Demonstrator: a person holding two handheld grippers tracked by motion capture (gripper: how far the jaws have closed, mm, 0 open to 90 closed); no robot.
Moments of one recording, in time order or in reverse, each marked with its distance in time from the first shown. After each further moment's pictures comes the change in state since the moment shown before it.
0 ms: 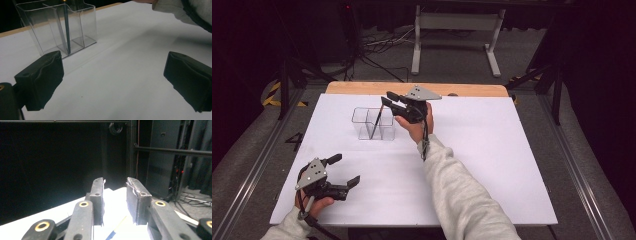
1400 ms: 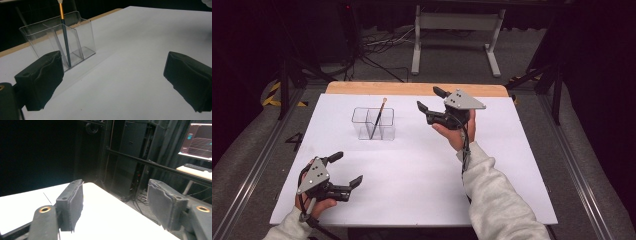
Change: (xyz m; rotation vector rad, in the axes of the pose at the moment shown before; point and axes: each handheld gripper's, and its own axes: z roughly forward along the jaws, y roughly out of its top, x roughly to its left) left arm -0.016 0.018 -0.003 -0.024 0.026 0.075; right arm -0.008 0.029 -0.111 0.030 -0.216 -0.191
